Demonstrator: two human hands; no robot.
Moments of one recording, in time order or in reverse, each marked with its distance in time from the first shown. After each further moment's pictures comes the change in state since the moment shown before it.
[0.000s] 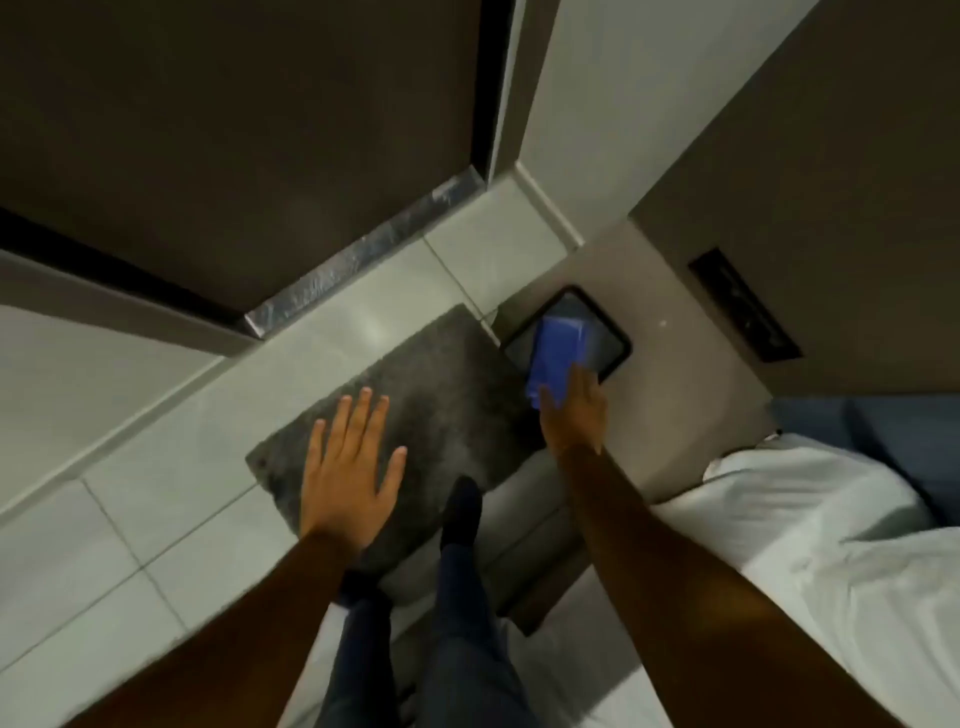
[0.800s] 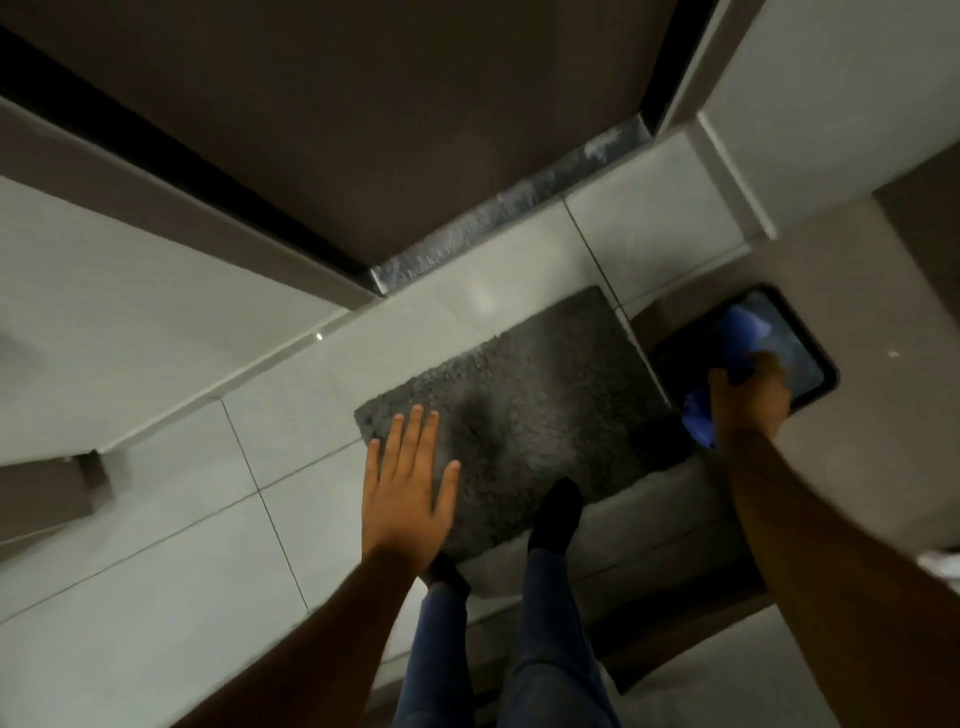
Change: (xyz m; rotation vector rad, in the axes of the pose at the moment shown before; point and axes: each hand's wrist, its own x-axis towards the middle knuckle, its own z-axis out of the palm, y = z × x) left_hand -0.007 -0.084 0.059 0.034 -0.078 -0.325; right_hand 0.149 0.034 0.076 0.168 0.205 0.158
